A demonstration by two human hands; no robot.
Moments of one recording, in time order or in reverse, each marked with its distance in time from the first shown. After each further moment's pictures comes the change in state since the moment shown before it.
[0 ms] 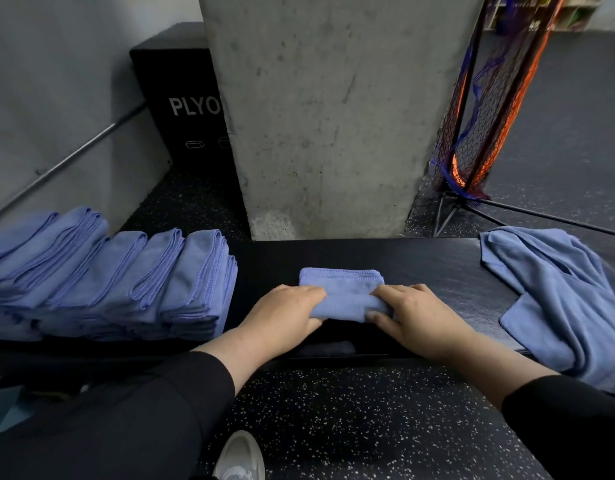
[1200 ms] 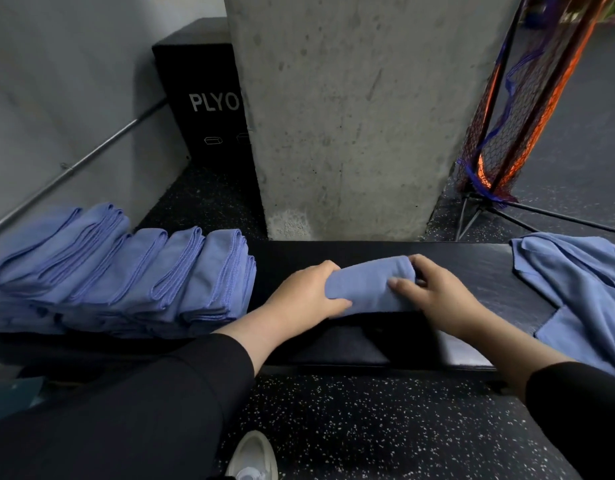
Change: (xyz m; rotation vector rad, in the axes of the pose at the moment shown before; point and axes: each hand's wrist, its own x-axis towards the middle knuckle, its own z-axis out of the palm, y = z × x) left_hand 0.020 -0.002 -0.027 -0.383 0.007 -0.245; right_hand 0.038 0.003 -0.011 0.600 0.107 0.291
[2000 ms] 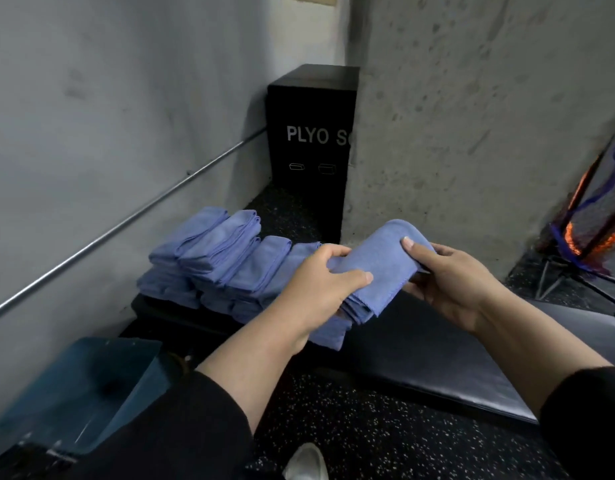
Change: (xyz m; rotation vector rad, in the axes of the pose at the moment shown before) left_hand -0.129 -0.022 -0.131 -0.772 0.327 -0.213; right_hand 0.012 -0.212 0.059 0.953 -0.234 0.227
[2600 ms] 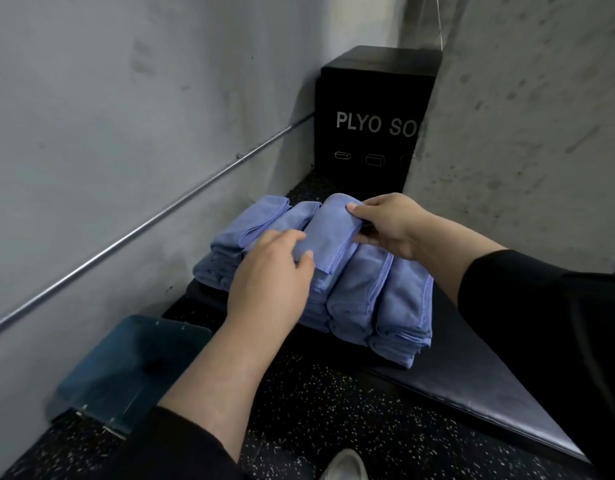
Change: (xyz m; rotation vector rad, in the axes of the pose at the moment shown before) left_hand -0.004 -0.036 -0.132 0.721 0.535 0.117; right_hand 0.140 0.019 0.169 -0.409 -0.093 0.006
